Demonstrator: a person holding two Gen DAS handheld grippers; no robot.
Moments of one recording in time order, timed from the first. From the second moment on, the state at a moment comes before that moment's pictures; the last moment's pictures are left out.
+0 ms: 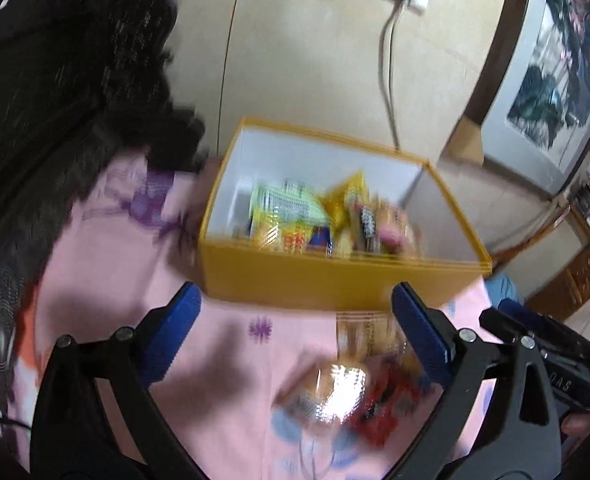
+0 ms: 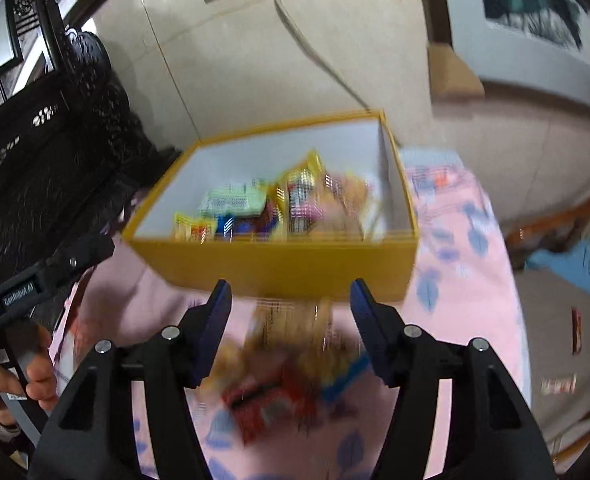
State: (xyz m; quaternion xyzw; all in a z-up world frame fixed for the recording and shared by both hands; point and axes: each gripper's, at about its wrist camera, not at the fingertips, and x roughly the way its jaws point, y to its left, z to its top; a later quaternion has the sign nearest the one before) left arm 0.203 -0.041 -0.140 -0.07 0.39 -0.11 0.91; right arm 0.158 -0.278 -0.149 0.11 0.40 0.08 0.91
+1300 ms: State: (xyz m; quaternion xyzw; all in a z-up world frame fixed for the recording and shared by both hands) left arm 0.114 0.020 -0.166 -0.11 0.46 -0.07 0.88; right arm 0.141 -0.196 -0.260 0.02 0.52 -0.02 0.86
